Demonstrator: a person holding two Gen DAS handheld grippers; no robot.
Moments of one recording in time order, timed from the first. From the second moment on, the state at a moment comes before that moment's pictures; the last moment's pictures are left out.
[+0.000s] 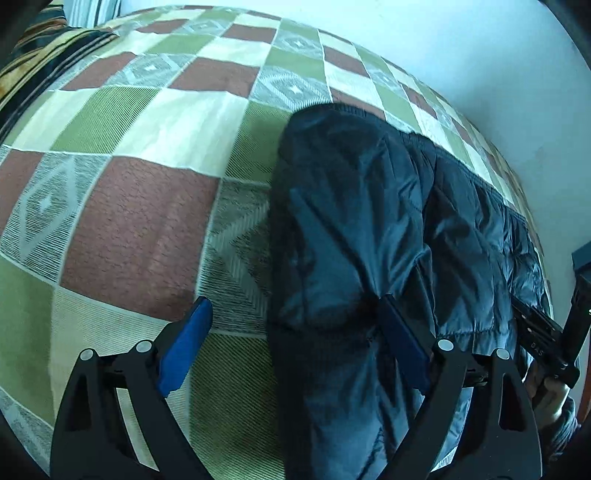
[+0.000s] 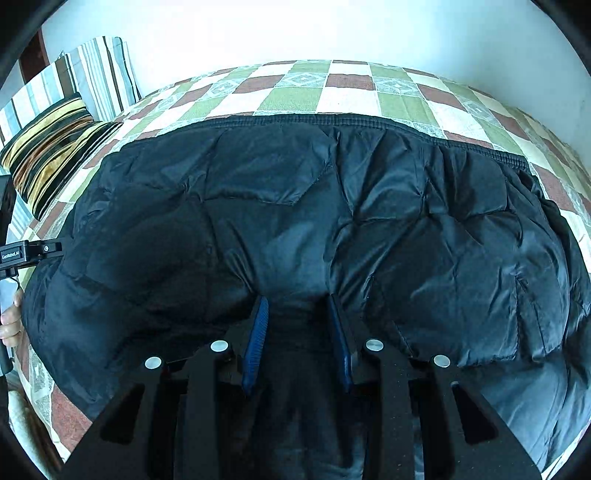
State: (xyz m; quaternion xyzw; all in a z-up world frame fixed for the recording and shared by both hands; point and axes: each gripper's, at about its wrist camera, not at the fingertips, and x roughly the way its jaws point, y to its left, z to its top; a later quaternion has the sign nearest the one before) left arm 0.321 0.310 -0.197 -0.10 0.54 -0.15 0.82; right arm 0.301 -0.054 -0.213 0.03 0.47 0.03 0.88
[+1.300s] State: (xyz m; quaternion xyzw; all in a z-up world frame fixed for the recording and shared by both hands) left arm 0.338 0.269 -0.216 -0.16 0.56 -0.22 0.78; right arm 0.296 -0.044 -0.215 0.02 0.44 0.00 0.90
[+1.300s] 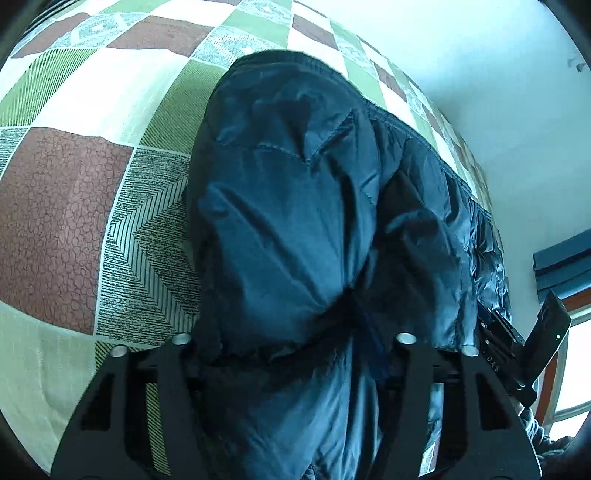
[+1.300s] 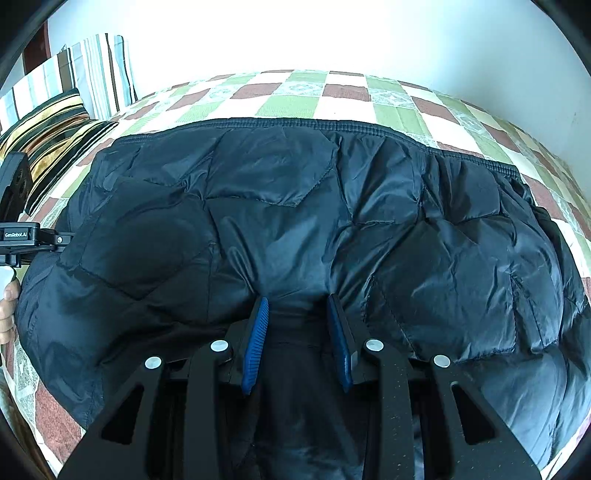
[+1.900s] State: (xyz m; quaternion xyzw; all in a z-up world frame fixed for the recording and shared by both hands) left arm 0.302 0.221 -0.112 -0.14 0.48 -0.24 0.83; right arm 0.296 -0.042 -0.214 0.01 0.44 0.00 0.90
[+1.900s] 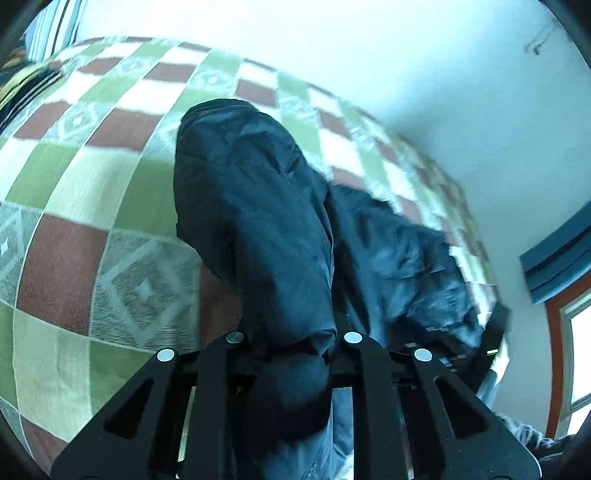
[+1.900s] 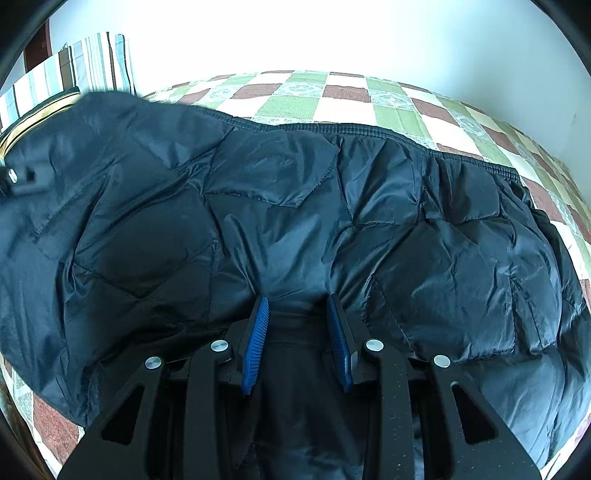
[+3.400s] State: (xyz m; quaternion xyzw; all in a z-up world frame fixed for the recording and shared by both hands) left arm 0.230 -0.145 -0.148 0.03 0.47 -0.25 0.85; right arm 0.165 -0.272 -0.193 0.07 0.40 -0.18 0.90
